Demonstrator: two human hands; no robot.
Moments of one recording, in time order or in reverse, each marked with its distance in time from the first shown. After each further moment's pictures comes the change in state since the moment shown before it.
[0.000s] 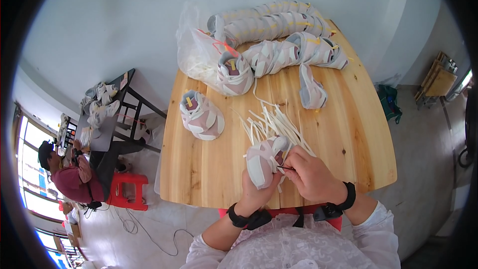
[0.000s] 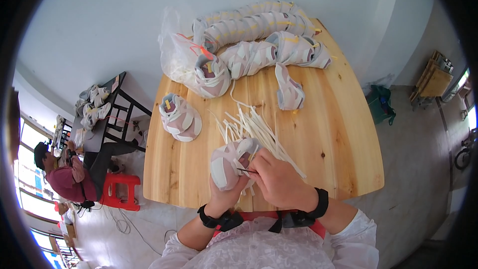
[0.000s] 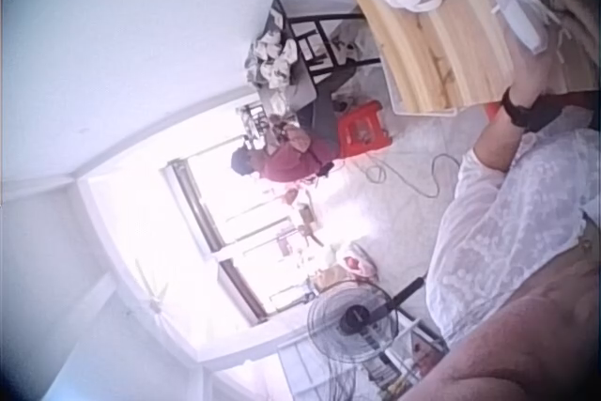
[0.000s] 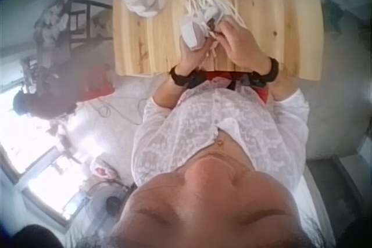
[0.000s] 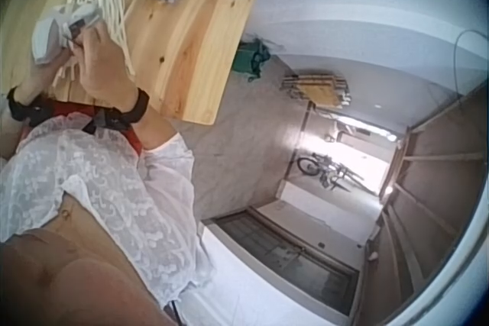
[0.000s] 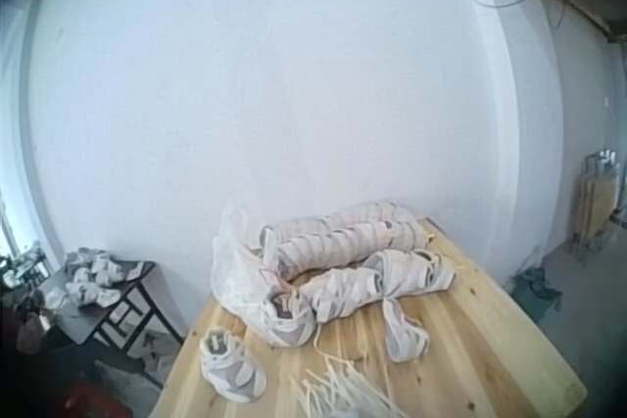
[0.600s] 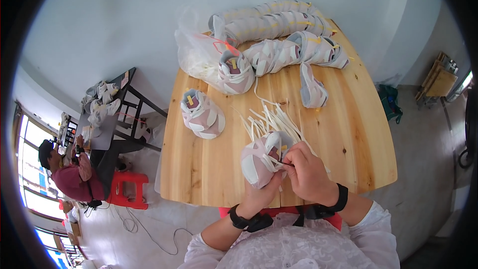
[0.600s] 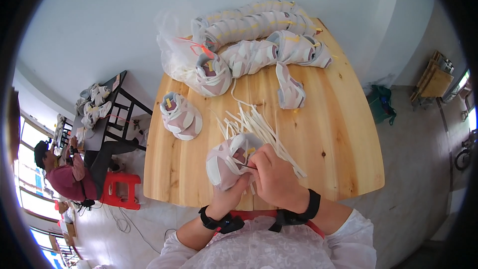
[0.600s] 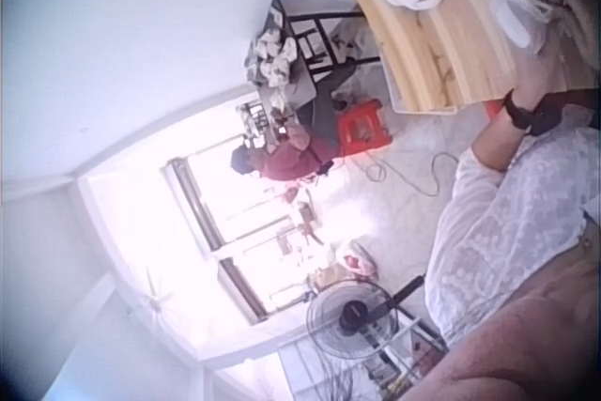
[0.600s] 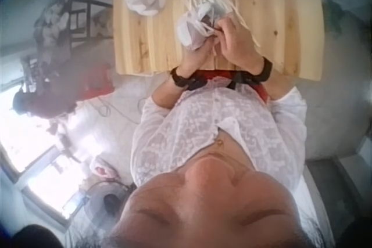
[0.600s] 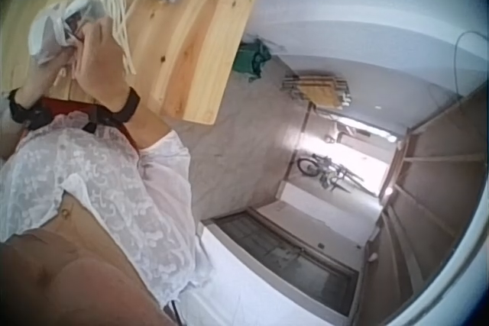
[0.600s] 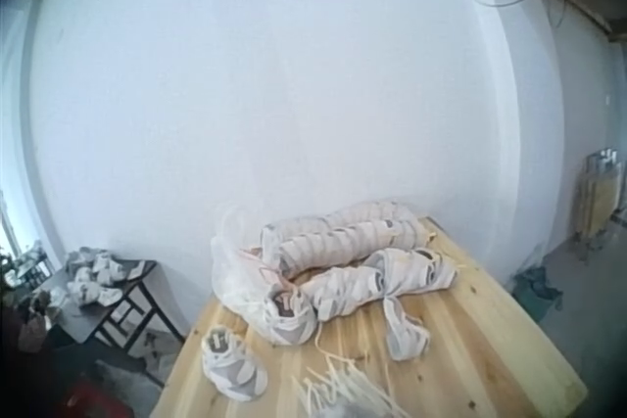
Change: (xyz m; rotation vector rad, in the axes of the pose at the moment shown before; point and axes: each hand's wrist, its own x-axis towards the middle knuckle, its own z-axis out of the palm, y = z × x) left_hand -0.008 -0.004 0.002 -0.050 -0.078 -0.100; right_hand -0.001 -0.001 0.017 -0.152 0.220 0.003
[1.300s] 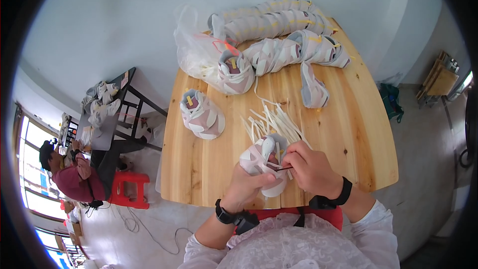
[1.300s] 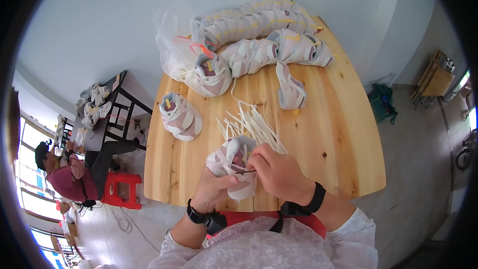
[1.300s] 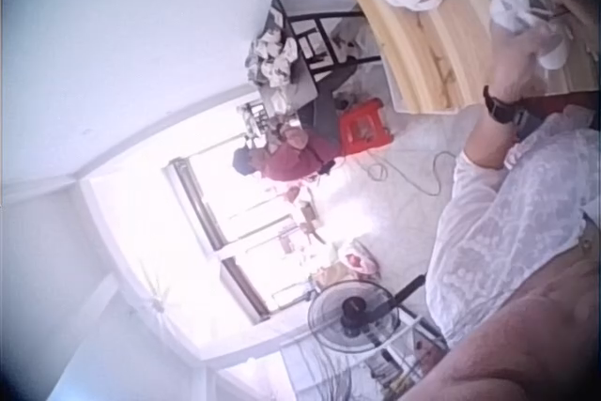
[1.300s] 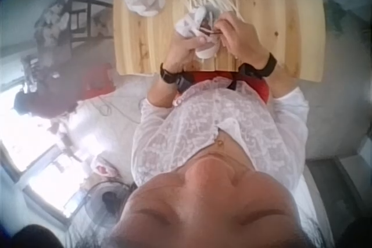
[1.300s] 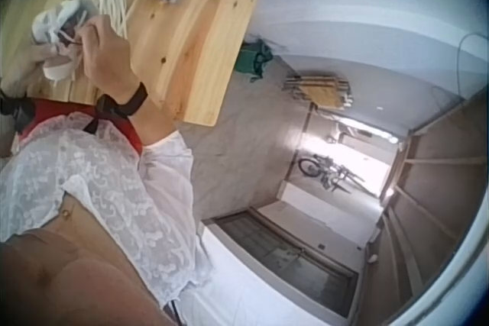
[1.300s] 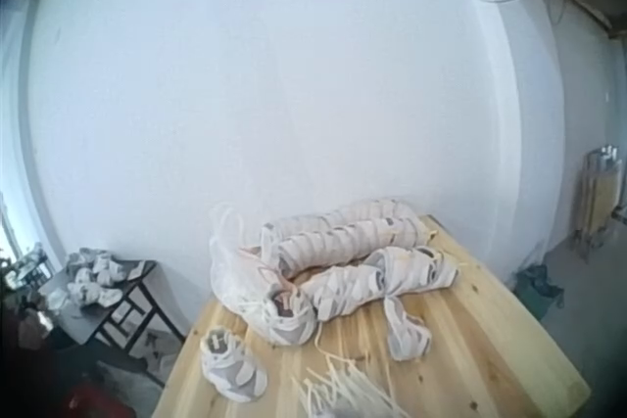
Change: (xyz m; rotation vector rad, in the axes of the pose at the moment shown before) left_hand 0.020 0.023 -0.029 -0.659 -0.097 -0.305; right_hand 0.010 0.022 -0.008 -0.053 -0.045 -0.299
